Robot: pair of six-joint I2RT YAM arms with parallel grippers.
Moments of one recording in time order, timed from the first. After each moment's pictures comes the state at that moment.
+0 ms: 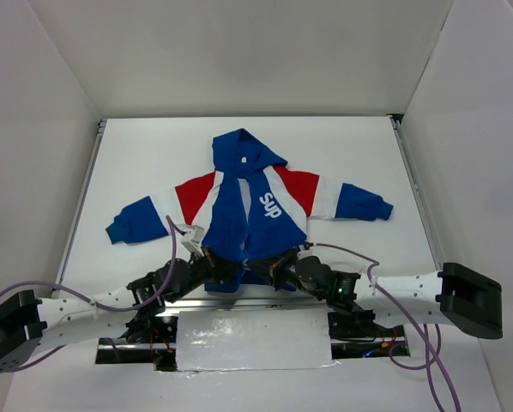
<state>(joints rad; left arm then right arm) -1.05 0.84 0.14 0.47 -0.22 -1.00 1.20 1.04 0.23 0.48 0.30 2.04</state>
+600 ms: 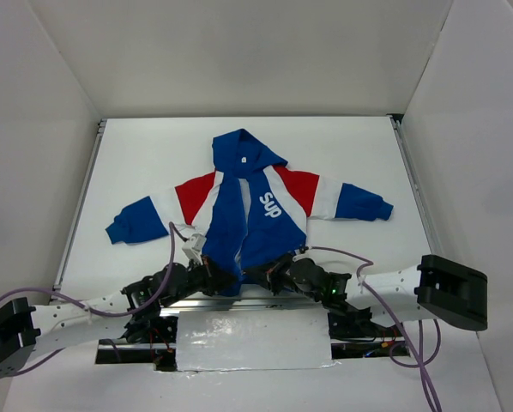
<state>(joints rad) -1.04 0.75 0.07 0.35 -0.10 -0.96 1.19 1.17 0.20 0.60 0.26 2.03</state>
